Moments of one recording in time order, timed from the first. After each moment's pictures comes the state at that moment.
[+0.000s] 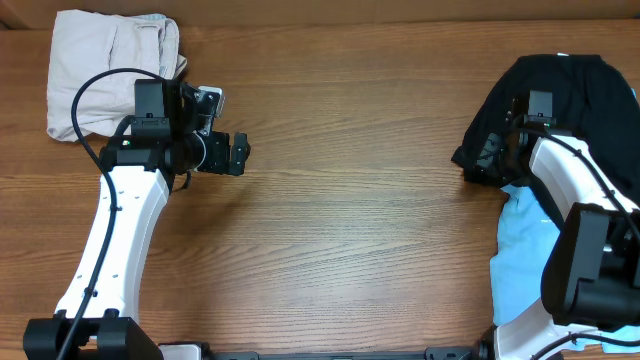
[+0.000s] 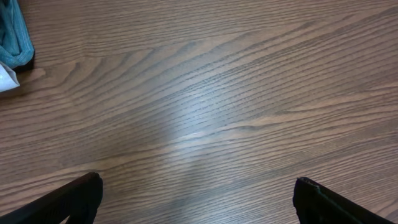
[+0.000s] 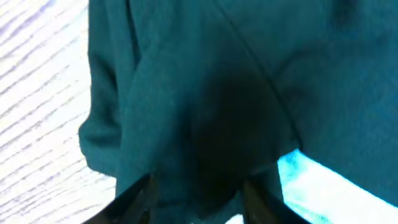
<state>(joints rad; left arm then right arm) -0.01 1.51 1.22 -0.76 0.25 0.11 -0.15 1.82 1.19 -0.66 0.03 0.33</state>
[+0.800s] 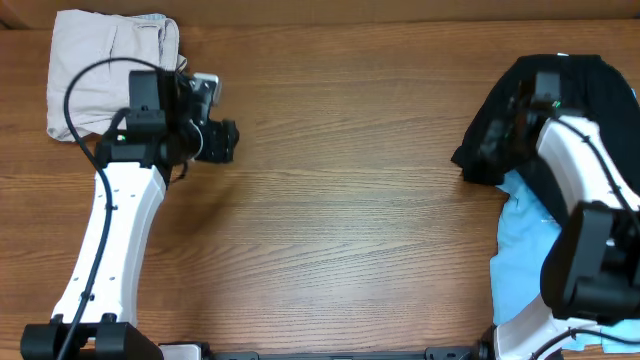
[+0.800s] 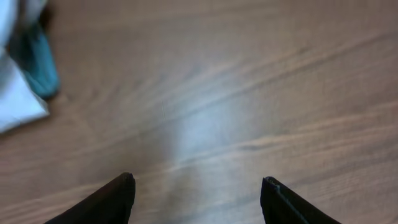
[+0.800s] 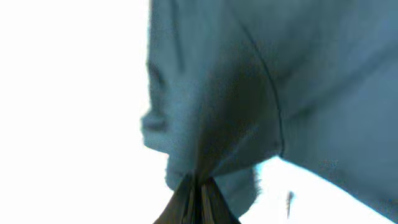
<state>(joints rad) 0.00 1.51 1.31 -0.76 0.23 0.11 -0.14 1.83 1.43 -0.92 -0.04 0.33</state>
